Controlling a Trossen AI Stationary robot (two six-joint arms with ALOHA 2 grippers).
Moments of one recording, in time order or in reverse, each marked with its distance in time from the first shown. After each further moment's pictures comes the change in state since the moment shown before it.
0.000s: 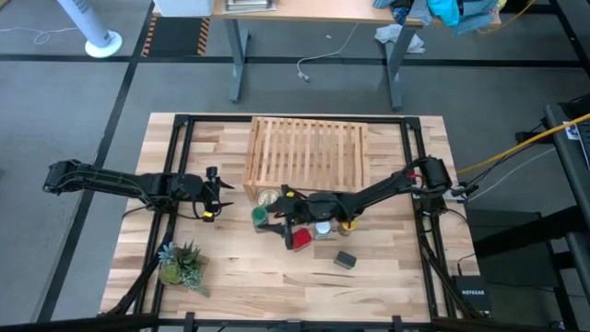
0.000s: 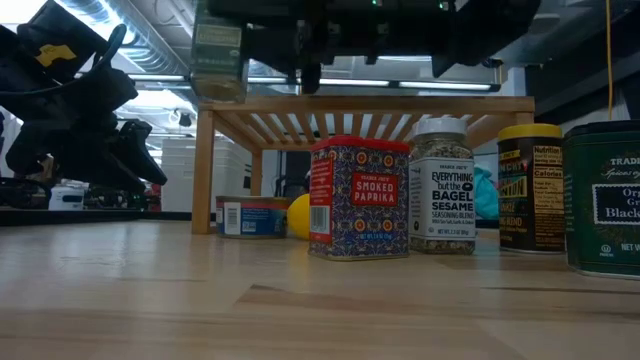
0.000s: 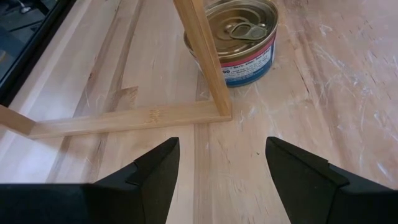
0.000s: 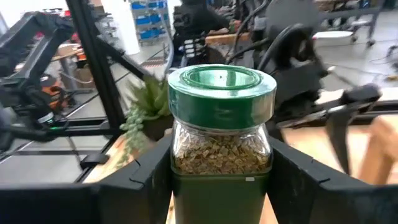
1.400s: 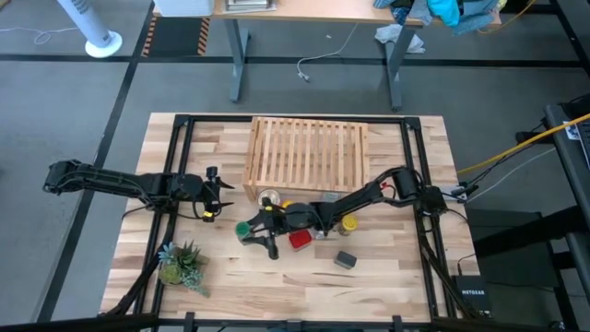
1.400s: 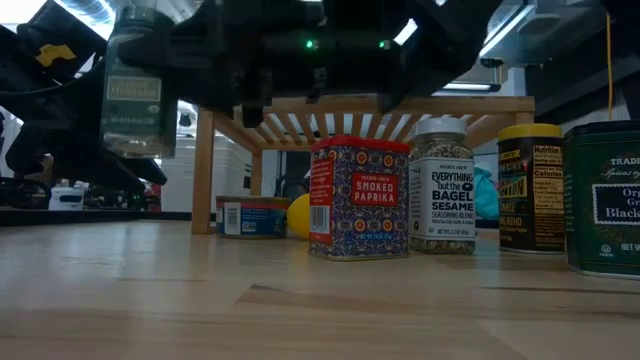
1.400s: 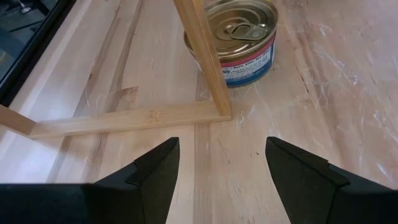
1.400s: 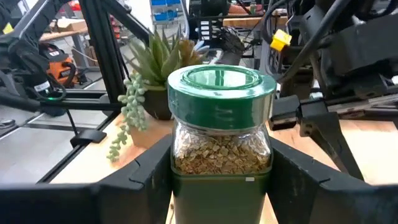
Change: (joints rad) left arm 0.000 0.000 0.000 -0.001 0.000 0.000; right arm 0.009 0.265 0.246 -0.036 -0.077 -0.049
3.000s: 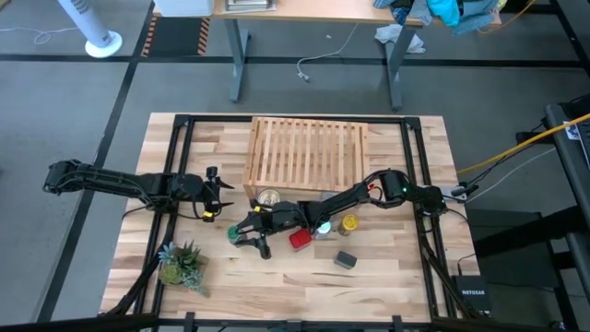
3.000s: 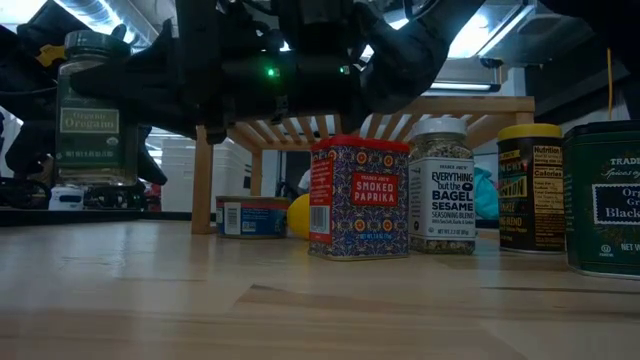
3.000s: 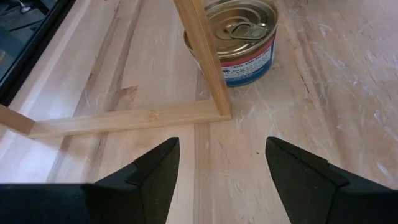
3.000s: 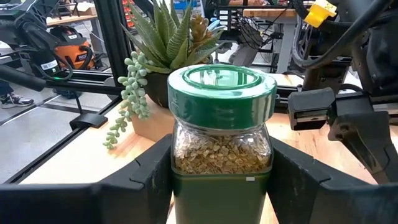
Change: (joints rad) left arm 0.000 0.000 0.000 -0.001 0.000 0.000; right arm -0.036 0.131 0.167 -0.069 -0.115 -0.056
